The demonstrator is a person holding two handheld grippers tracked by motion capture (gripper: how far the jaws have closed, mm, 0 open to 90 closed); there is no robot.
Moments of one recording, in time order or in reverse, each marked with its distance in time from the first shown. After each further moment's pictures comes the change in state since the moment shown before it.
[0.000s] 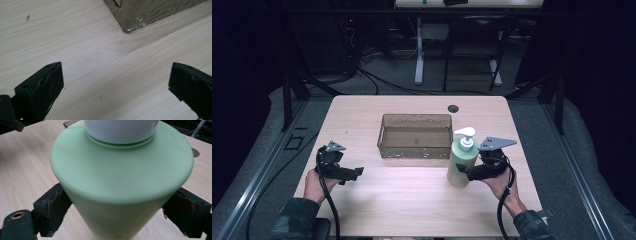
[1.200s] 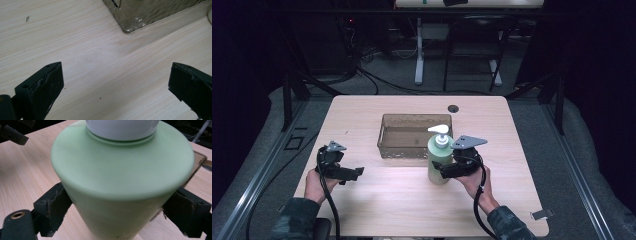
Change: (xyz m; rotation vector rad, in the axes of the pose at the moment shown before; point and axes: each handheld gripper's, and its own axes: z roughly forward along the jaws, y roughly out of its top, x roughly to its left) left arm -0.001 0.001 0.000 -0.003 0.002 0.004; right arm 0.042 0.026 0.047 -0.019 -0.016 -0.004
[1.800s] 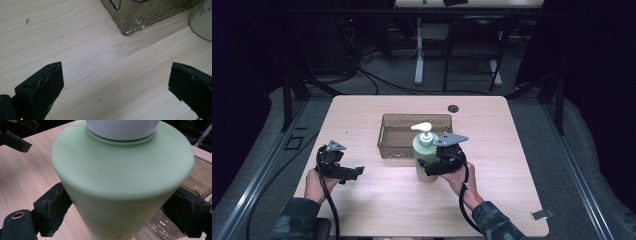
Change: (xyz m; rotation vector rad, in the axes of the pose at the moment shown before) left arm 0.000 0.001 0.000 -0.014 -0.008 0.005; right arm 0.023 0.020 0.030 0.008 -0.002 -0.026
